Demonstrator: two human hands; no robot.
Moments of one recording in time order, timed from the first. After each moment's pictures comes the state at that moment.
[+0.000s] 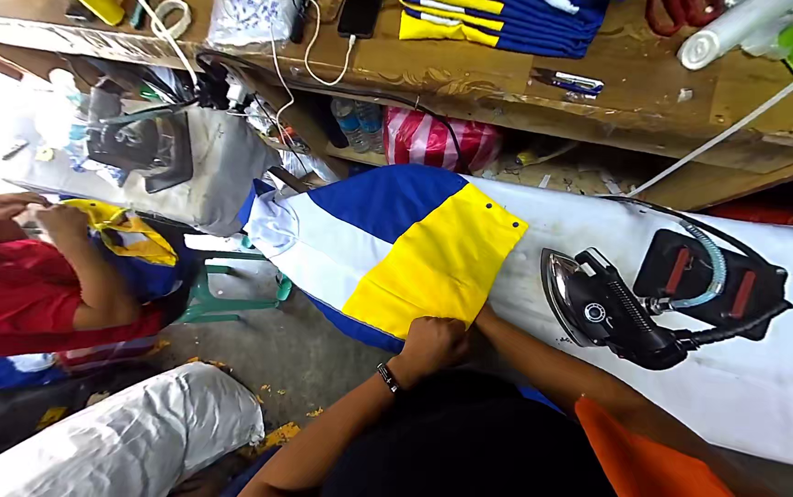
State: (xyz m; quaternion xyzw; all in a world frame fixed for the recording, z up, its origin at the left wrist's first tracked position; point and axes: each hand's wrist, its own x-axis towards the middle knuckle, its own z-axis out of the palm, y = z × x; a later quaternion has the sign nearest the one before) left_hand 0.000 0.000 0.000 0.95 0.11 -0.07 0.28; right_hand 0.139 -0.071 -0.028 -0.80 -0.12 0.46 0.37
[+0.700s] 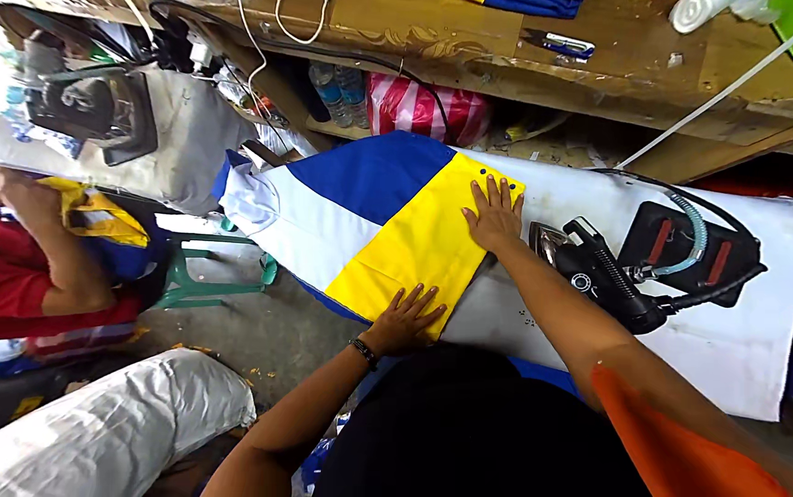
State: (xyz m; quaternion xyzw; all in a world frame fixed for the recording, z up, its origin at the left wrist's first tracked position) left_hand -0.057 0.026 -0.070 0.93 -0.02 -0.28 0.25; right_hand 0.244 -0.041 -0.088 -0.89 -0.38 0.20 0.11
